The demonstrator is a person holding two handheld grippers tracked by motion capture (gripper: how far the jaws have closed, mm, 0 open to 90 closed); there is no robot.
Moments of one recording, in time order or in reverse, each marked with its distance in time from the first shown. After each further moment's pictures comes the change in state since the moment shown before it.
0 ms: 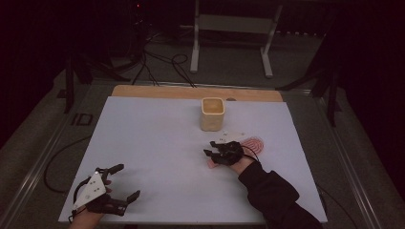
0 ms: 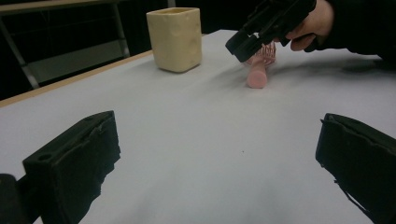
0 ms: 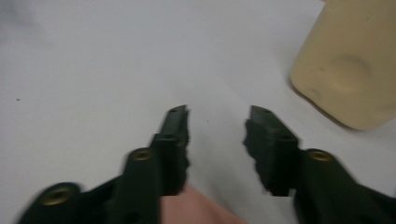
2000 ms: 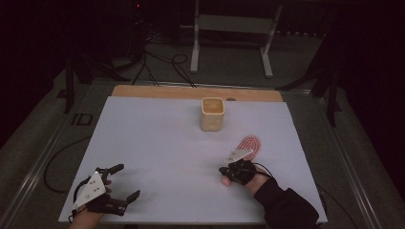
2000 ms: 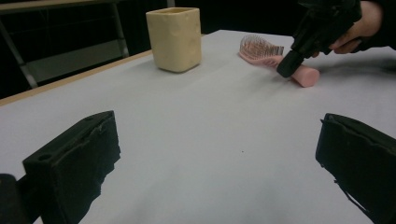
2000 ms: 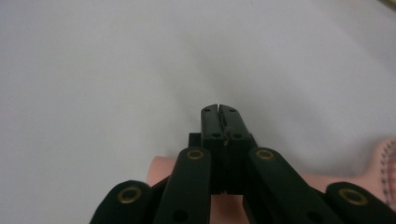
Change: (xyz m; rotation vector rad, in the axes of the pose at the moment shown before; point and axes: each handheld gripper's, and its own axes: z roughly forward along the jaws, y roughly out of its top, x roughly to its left) left arm 0.001 -0.001 0.000 0.001 -0.004 -0.009; right arm 0.021 -0.045 -0.039 0.217 0.060 -0.007
